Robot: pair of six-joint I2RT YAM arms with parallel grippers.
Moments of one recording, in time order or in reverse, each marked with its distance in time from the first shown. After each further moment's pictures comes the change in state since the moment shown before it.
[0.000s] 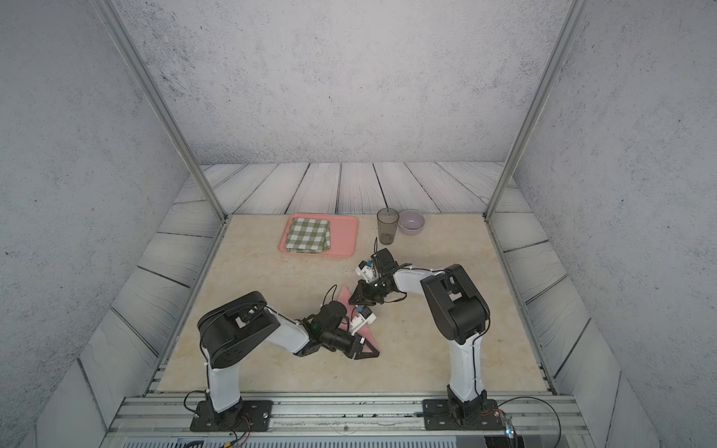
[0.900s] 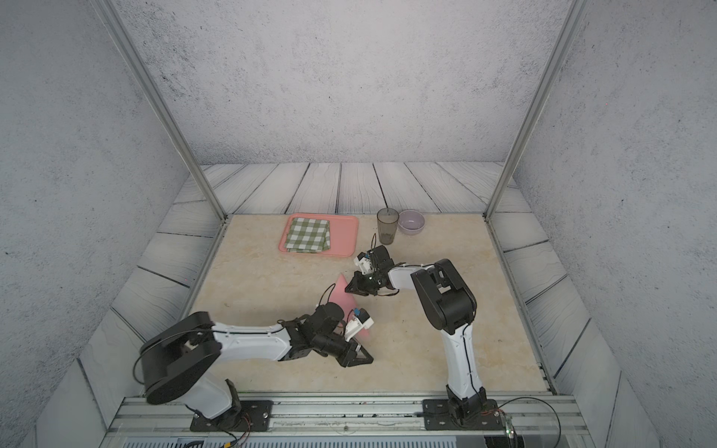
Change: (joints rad) left arm -0.076 -0.464 -0.005 -0.516 -0.210 0.134; right arm -0.014 0.095 0.035 0.235 0.089 0.121
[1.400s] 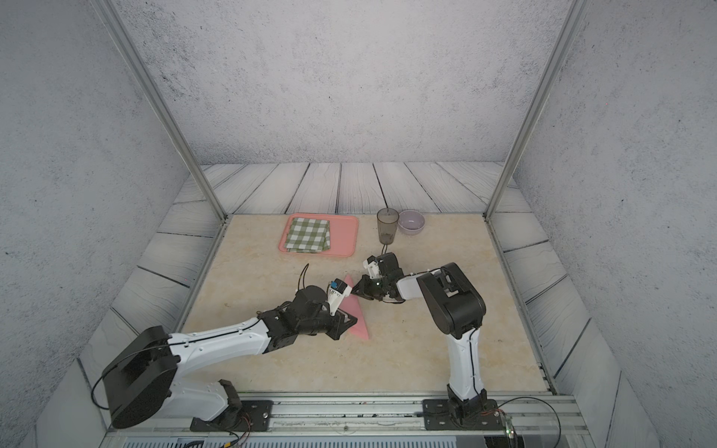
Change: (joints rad) left arm 0.111 -0.030 0.029 -0.028 -0.316 0.043; right arm -0.021 -0.058 -0.168 0.223 0.016 0.109
